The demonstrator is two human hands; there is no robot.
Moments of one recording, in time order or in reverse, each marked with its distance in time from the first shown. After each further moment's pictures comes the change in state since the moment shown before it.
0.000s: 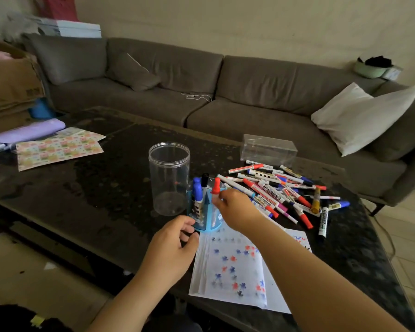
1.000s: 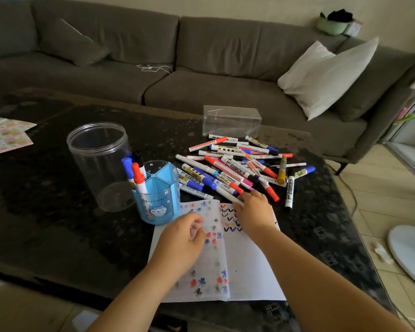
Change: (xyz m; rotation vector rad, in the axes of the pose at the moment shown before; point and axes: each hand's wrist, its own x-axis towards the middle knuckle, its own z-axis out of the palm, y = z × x) left_hand 0.029 0.024 0.106 0.043 -0.265 0.010; right_hand -0.010 0.156 0.021 -0.165 0.205 0.351
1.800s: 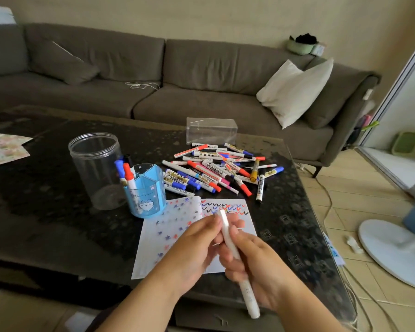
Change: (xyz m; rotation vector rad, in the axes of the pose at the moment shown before) left_hand -0.074 0.086 -0.007 -1.002 -0.475 -0.205; right_hand -0.181 -0.005 -0.090 1.723 -0.578 0.133
